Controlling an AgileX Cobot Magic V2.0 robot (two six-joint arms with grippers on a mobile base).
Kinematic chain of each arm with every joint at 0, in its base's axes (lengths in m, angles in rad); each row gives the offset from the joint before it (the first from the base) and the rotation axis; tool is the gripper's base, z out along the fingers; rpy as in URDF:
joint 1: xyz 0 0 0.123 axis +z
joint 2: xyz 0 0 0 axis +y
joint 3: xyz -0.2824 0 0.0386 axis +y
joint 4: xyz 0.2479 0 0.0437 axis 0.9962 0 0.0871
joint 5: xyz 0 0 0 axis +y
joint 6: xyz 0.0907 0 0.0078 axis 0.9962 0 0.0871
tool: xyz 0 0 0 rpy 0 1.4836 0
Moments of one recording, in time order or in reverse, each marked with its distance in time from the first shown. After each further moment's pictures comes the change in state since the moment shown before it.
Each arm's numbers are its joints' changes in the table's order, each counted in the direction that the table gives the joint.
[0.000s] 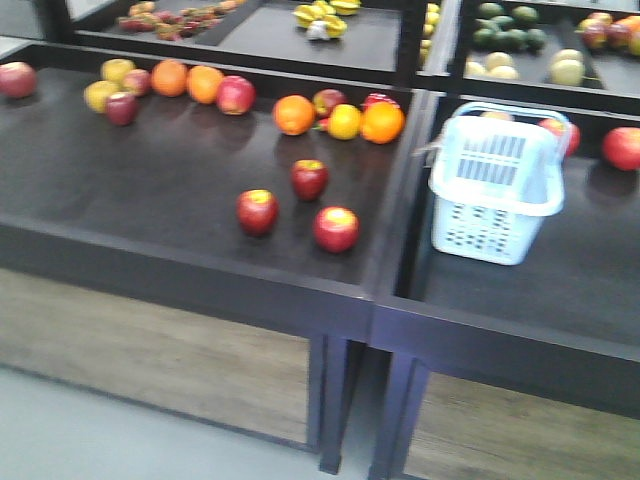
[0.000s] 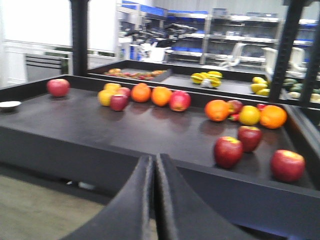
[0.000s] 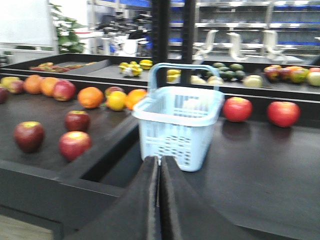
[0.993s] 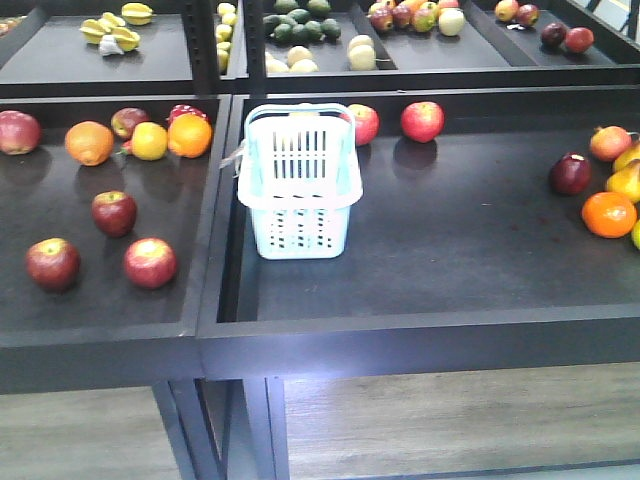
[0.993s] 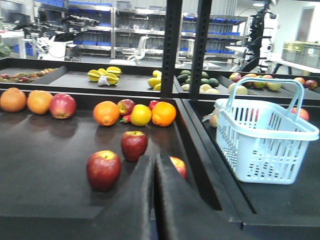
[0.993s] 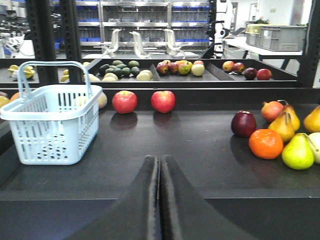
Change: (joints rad) left arm 0.000 0.000 0.000 0.000 0.000 0.000; right arm 0.000 0.000 0.000 0.000 0.000 0.000
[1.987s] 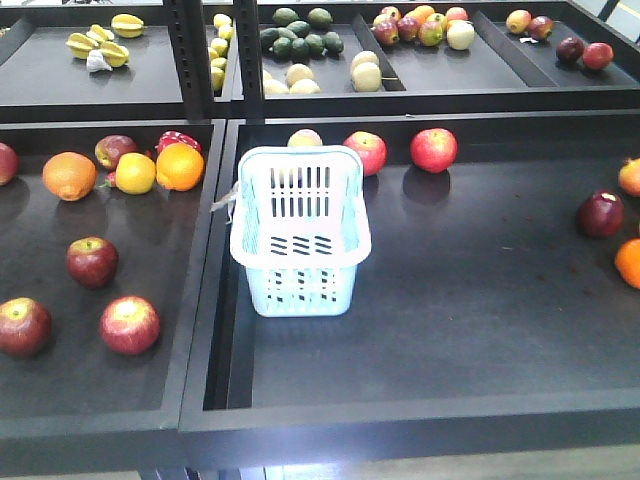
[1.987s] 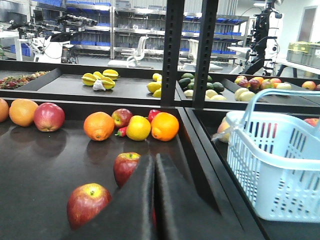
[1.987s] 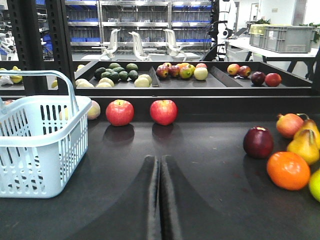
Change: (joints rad) left arm 0.000 0.000 0.000 0.000 0.000 0.000; right arm 0.000 0.000 0.000 0.000 0.000 0.000
